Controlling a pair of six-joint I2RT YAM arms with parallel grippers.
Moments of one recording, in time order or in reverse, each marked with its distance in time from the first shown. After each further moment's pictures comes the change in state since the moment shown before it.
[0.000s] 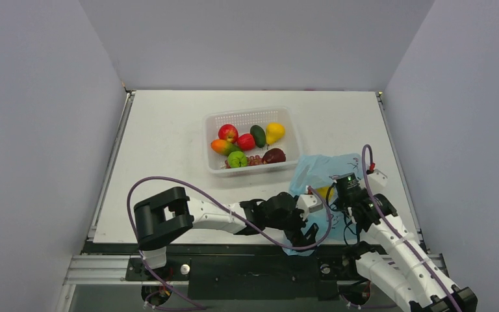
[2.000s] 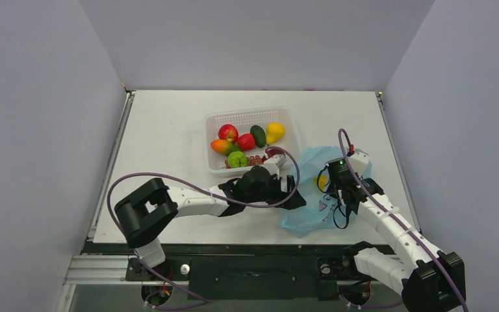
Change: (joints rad) left arm 0.235 -0.076 -0.094 0.098 -0.083 -0.485; right arm -0.020 0.238 0.060 0.234 -0.011 -0.290
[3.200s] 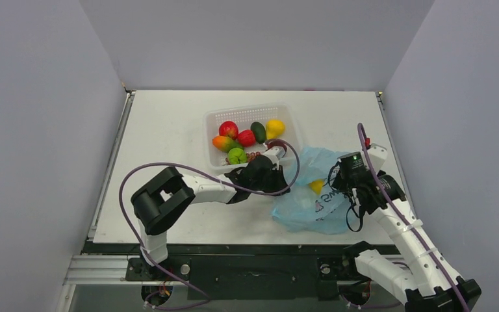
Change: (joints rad) left arm 0.111 0.131 0.111 -0.095 -0.022 0.146; right arm 0.003 -0.135 0.204 -0.281 0.016 -0.002
